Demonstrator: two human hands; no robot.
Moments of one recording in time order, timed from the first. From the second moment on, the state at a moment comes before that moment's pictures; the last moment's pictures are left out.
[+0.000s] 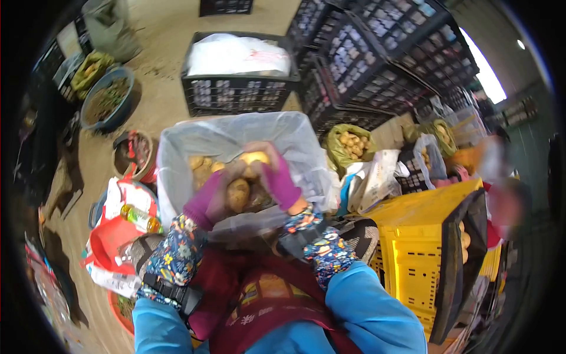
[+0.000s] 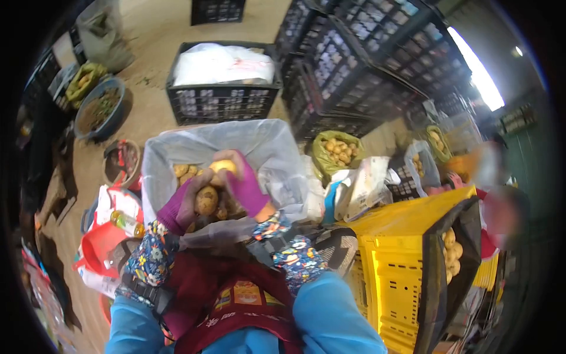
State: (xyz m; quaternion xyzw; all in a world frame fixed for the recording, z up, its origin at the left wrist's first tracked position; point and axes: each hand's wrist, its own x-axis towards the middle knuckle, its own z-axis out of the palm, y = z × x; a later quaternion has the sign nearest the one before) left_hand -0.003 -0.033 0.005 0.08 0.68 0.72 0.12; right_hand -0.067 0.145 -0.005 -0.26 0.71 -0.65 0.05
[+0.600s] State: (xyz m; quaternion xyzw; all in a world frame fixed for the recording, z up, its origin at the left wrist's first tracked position) left_hand -0.018 -0.039 -0.055 0.11 0.74 0.67 -0.02; right_hand -0.011 0.401 0.198 -0.35 -0.10 -0.93 -0.02
